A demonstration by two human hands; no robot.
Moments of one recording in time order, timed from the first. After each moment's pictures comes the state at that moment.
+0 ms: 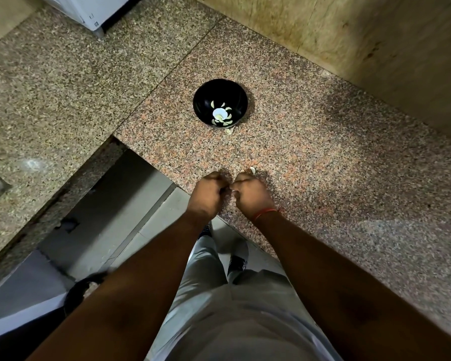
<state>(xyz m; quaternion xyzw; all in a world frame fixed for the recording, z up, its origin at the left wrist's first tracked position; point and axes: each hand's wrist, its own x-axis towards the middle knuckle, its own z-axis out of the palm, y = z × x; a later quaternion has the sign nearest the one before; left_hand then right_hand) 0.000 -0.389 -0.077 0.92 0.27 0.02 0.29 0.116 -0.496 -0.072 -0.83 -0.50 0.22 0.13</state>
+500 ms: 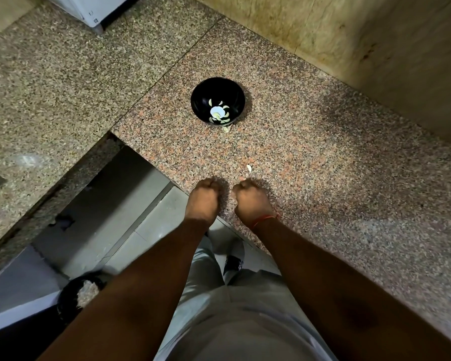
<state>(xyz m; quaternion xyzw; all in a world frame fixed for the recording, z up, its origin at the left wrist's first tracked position) -0.008 -0.414 -0.086 0.92 0.35 -0.02 0.19 0.105 -0.518 -0.065 -0.84 -0.51 0.20 0.07</state>
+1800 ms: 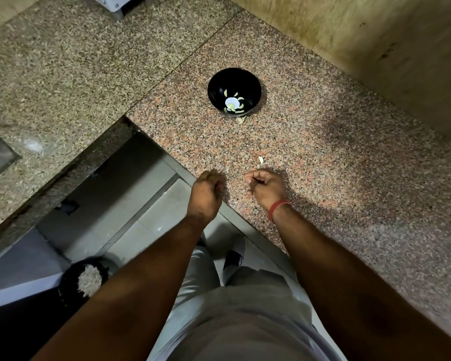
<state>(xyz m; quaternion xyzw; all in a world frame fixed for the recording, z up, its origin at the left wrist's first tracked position) -0.045 -0.415 -0.093 0.85 0.40 0.12 0.32 0.104 -0.519 -0.069 -0.78 -0.09 0.40 0.48</state>
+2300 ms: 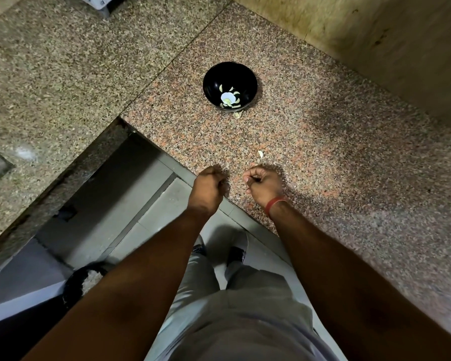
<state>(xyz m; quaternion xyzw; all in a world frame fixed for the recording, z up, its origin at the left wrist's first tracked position) -0.042 -0.404 -0.083 0.87 0.32 0.09 0.36 0.088 -0.516 -0.071 -0.82 -0.12 0.36 0.43</state>
